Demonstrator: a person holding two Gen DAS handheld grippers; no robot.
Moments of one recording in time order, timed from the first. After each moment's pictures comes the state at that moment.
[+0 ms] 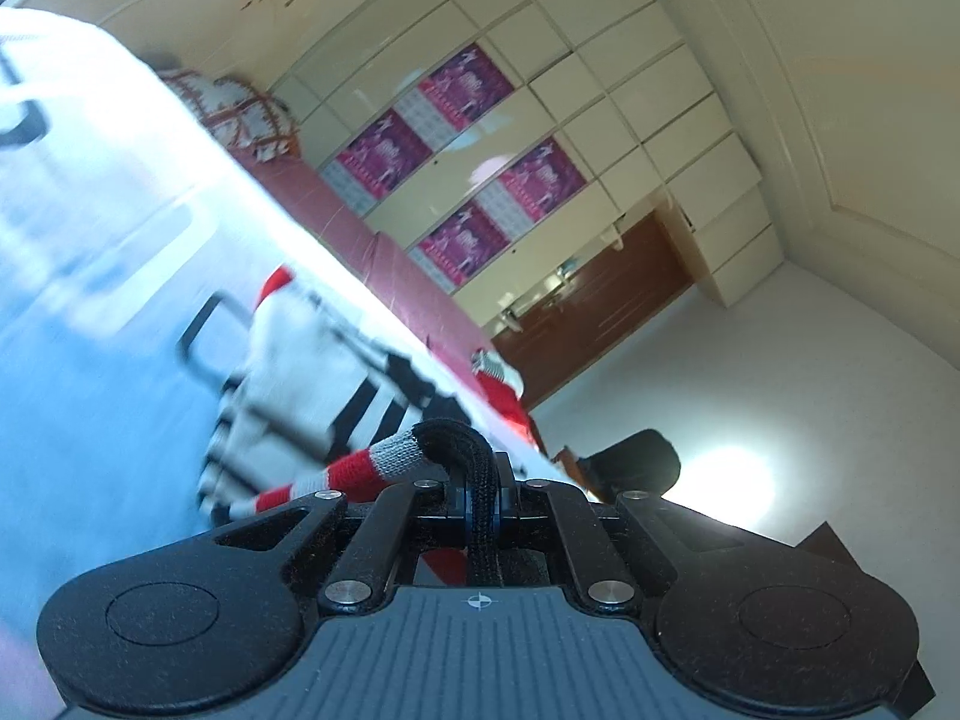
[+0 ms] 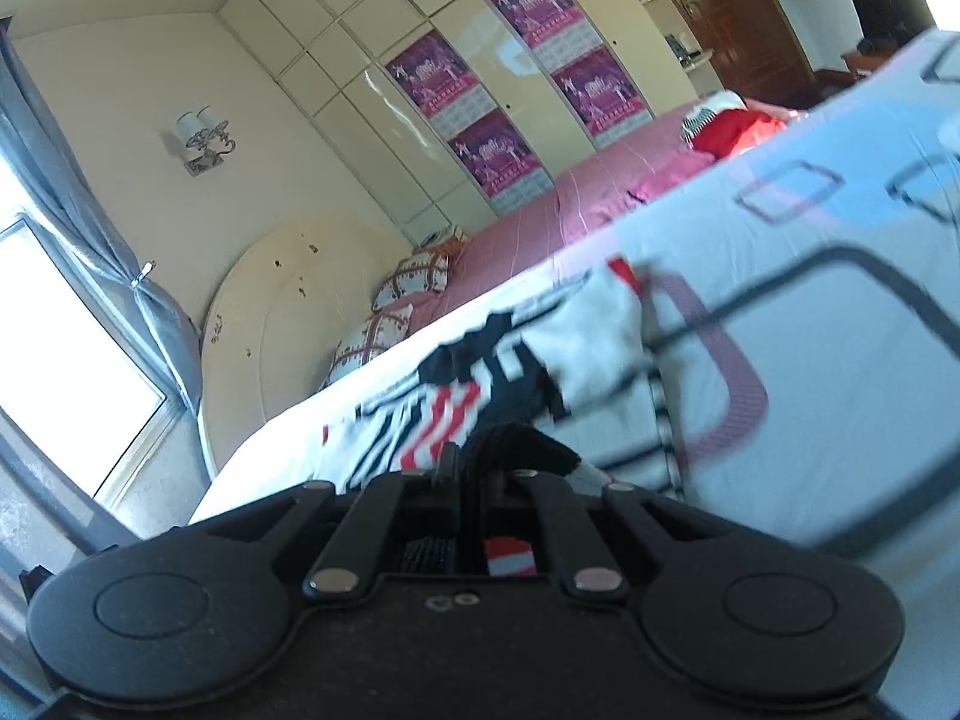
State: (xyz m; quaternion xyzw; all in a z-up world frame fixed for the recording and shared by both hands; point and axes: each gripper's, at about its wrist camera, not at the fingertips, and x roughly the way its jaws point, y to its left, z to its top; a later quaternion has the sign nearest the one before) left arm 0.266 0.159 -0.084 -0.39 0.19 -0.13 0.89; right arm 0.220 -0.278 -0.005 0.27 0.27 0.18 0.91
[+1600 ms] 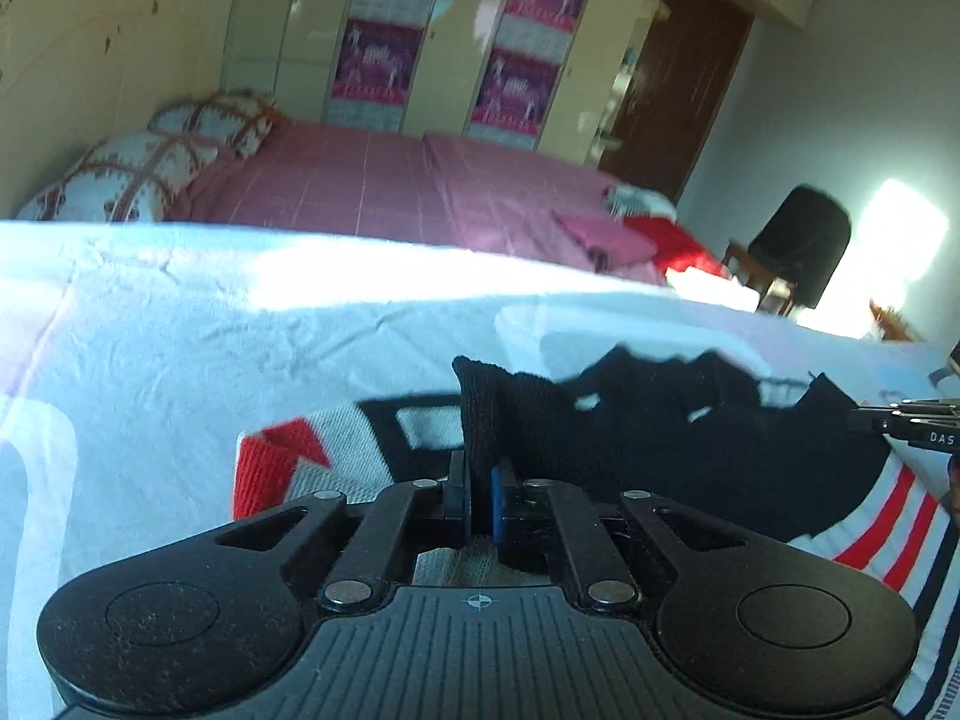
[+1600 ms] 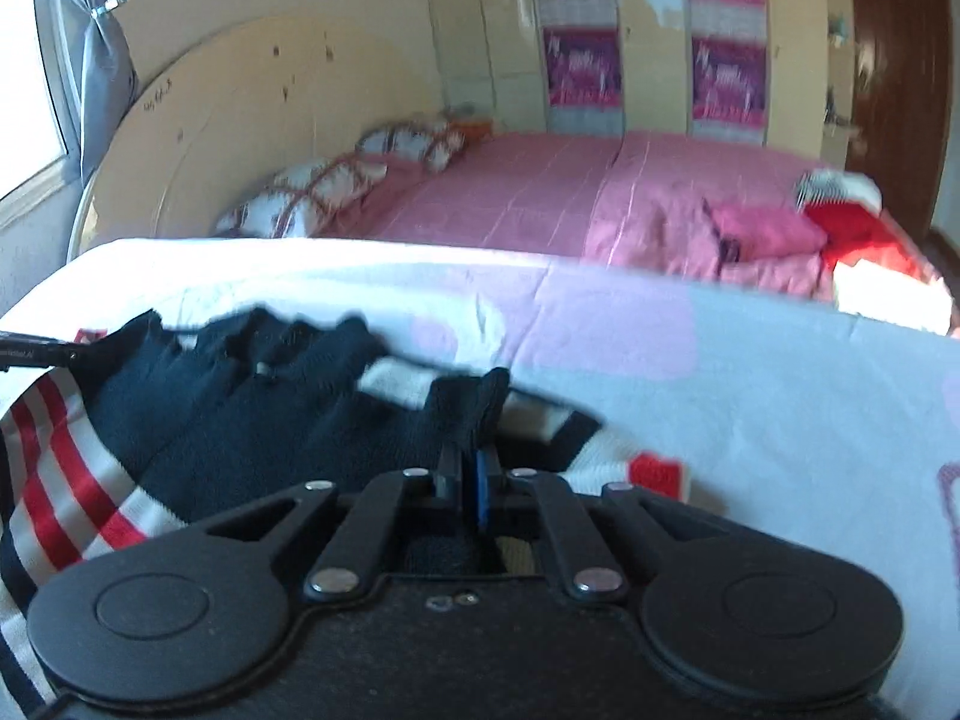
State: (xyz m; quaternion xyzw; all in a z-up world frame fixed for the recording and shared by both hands) left arm 0.564 0.137 -0.112 -0.10 0.33 -0.09 0.93; right arm 0.528 -0.201 -0.067 -0.03 0.33 0.22 0.92
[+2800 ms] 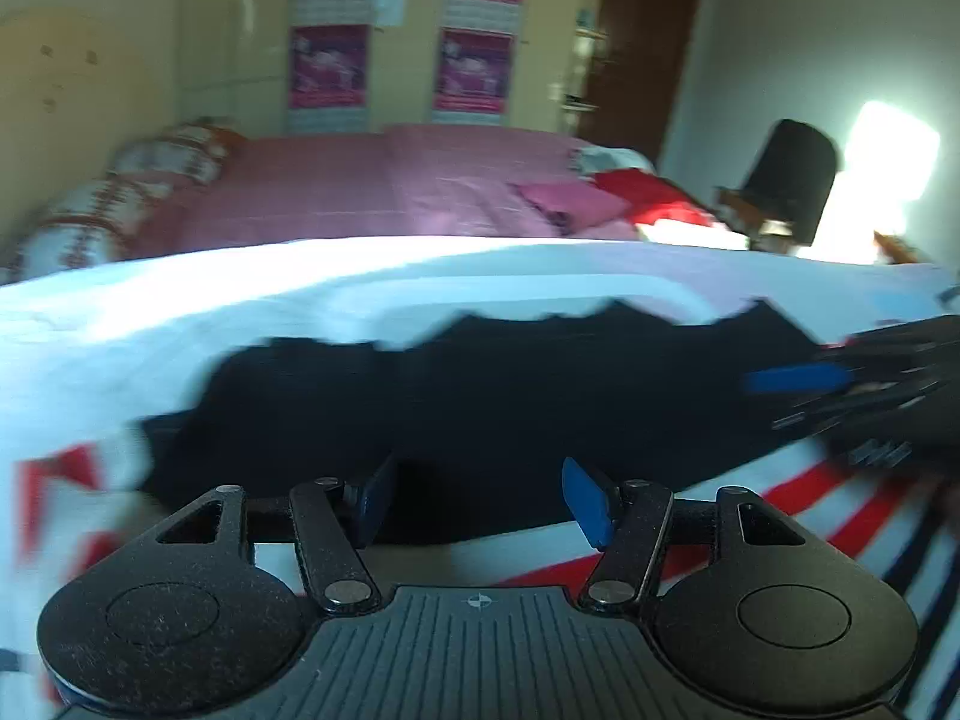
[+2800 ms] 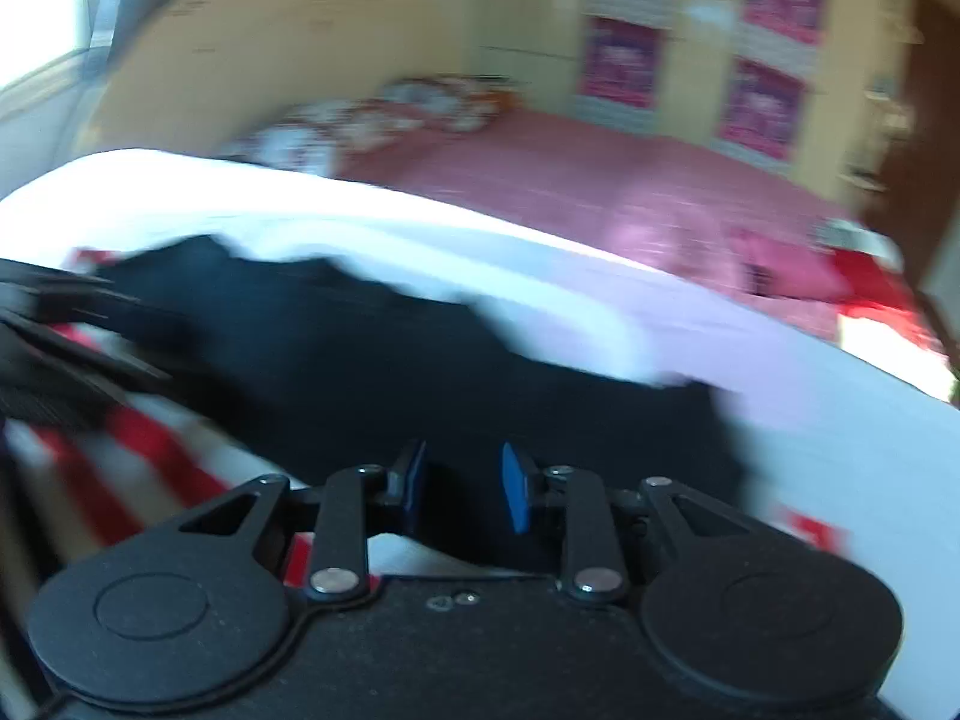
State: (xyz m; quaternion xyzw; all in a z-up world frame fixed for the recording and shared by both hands) left arm 0.573 0.039 -0.121 -0.01 0.35 -0.07 0.93; right arm 0.541 -0.132 -0.081 -0.13 0.36 0.19 0.91
